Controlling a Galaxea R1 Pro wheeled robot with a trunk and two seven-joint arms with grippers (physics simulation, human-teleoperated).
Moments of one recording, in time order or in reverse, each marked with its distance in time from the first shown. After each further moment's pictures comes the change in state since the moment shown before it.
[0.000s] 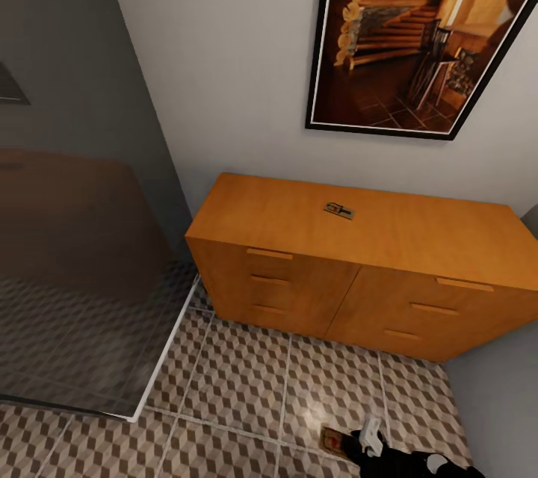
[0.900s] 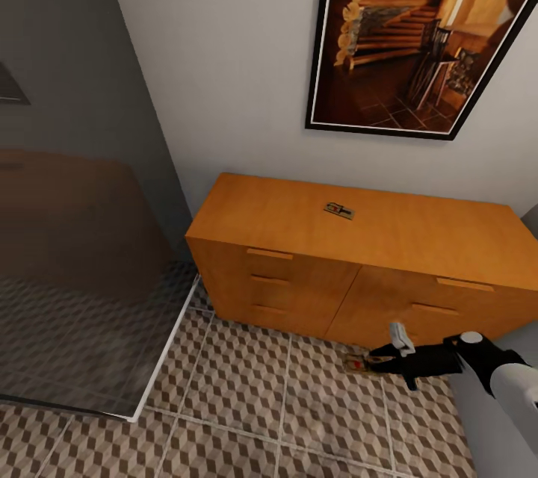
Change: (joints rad) left arm 0.001 -0.014 0.001 0.059 0.004 0.224 0.000; right arm -0.347 -0.216 -0.001 -0.106 -0.136 0.243 0.748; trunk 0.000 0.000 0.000
